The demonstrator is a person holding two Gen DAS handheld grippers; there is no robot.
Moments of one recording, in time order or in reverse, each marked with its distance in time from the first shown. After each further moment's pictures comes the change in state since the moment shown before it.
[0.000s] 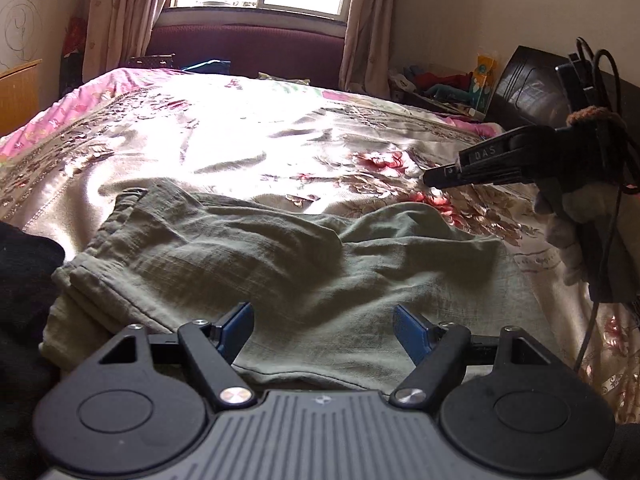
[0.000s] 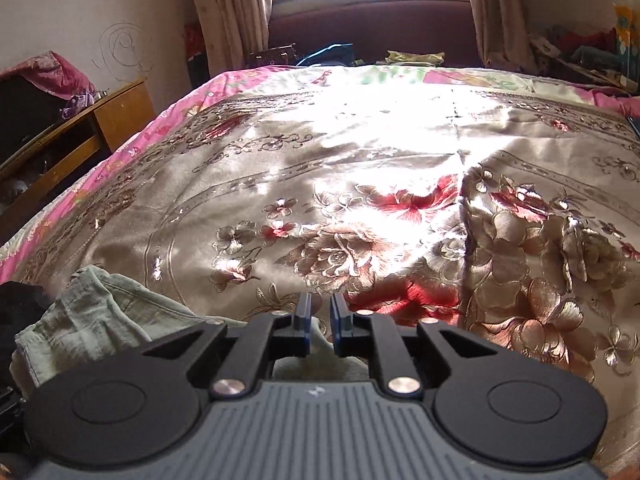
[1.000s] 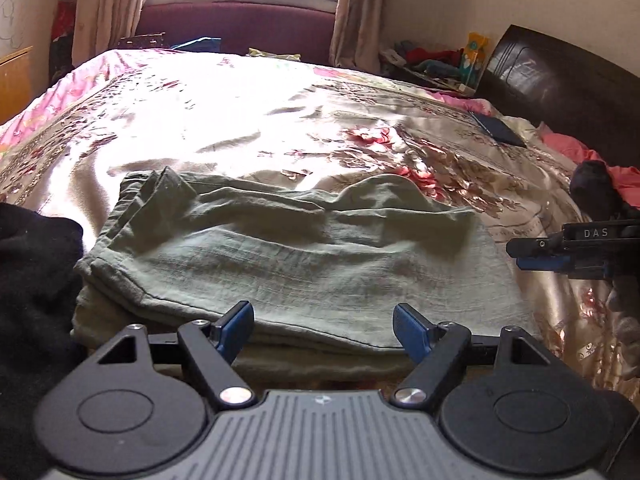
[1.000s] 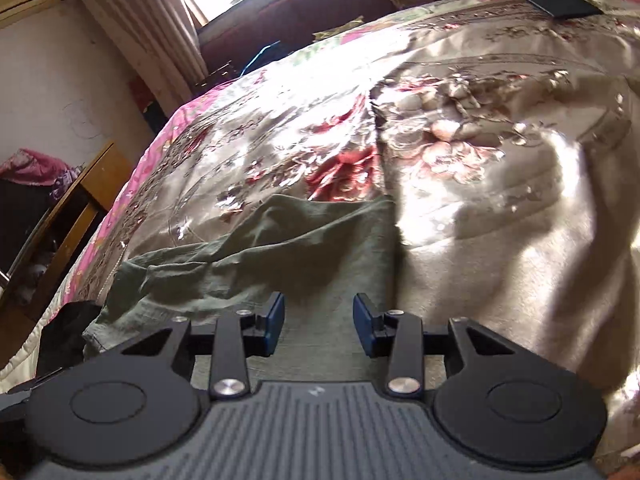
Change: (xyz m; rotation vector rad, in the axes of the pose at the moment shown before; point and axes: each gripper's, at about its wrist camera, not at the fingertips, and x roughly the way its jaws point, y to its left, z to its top) left arm -0.019 -0.003 0.000 0.028 0.126 -0.068; right arm -0.091 -0.038 -0.113 0.449 0.009 0.003
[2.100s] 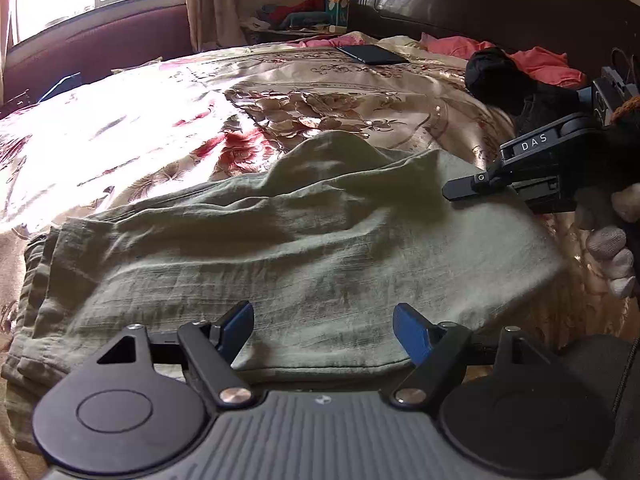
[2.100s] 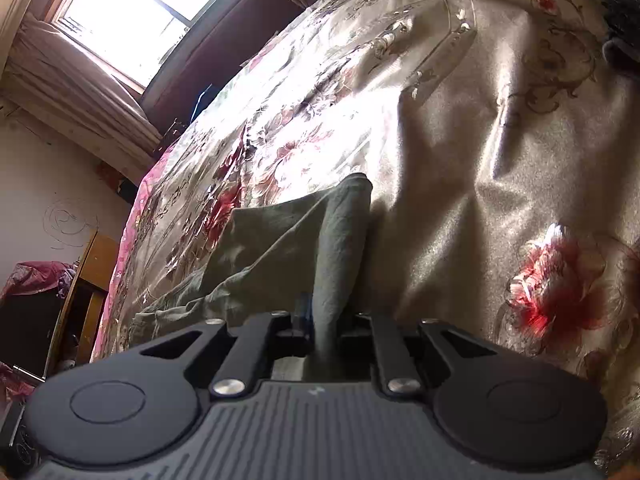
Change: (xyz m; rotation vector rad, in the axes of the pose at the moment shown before) left arm 0.063 -0.121 -0.009 0.341 0.081 -0.155; right arm -0.027 -0.116 -0.003 0.296 -0.051 0.047
